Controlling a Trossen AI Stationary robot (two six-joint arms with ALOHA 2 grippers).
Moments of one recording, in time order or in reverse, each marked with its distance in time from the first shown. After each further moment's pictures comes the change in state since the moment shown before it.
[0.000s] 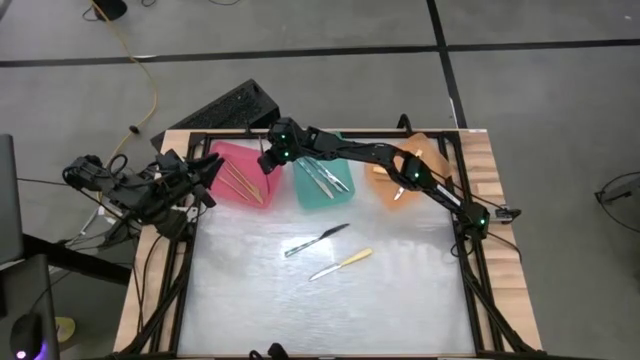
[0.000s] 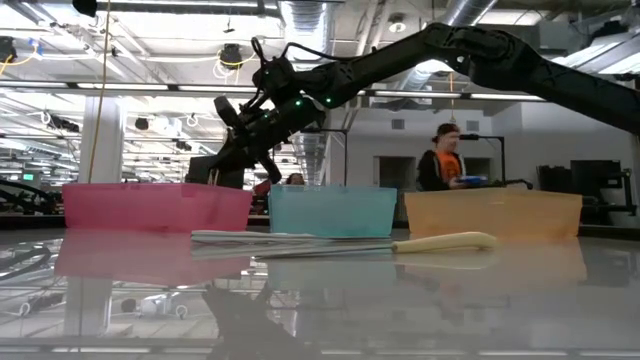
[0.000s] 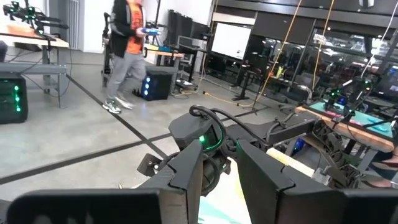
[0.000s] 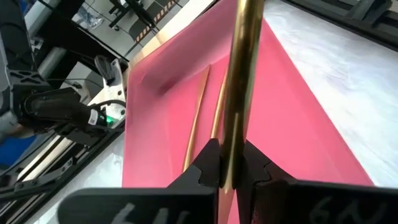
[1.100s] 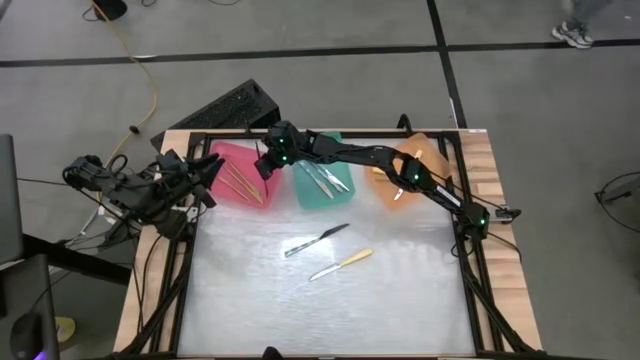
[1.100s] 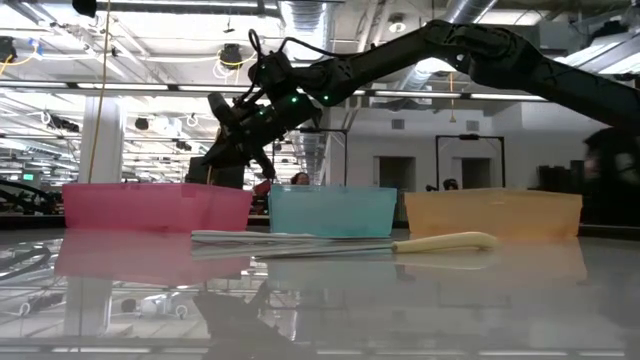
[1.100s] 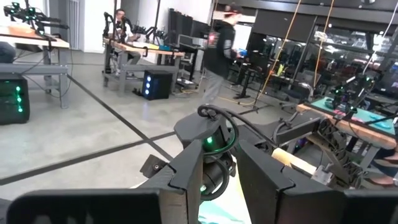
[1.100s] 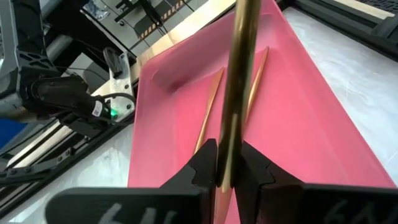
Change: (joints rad) left arm 0.000 0.000 0.000 -0.018 0.000 -0.006; right arm 0.025 0.000 0.000 0.028 0.020 -0.083
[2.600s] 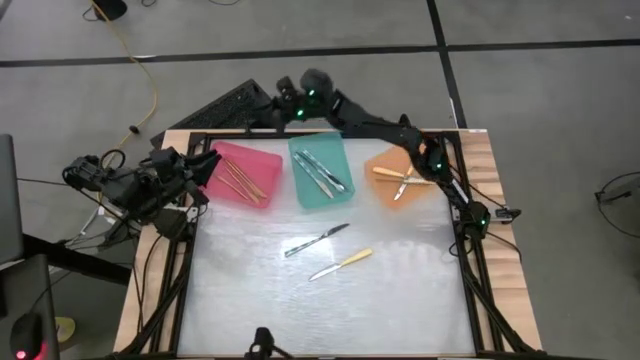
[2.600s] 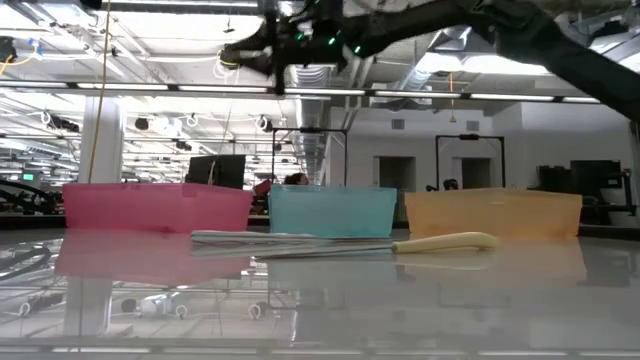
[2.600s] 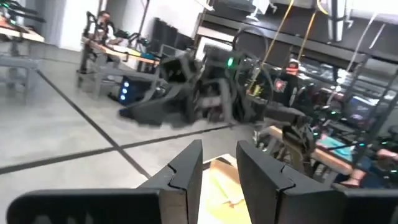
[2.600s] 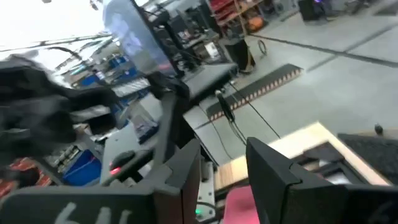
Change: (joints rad) left arm 0.000 -0.018 0.000 0.187 0.063 0.059; right arm -0.123 -0.232 0.001 0.254 -0.265 0.032
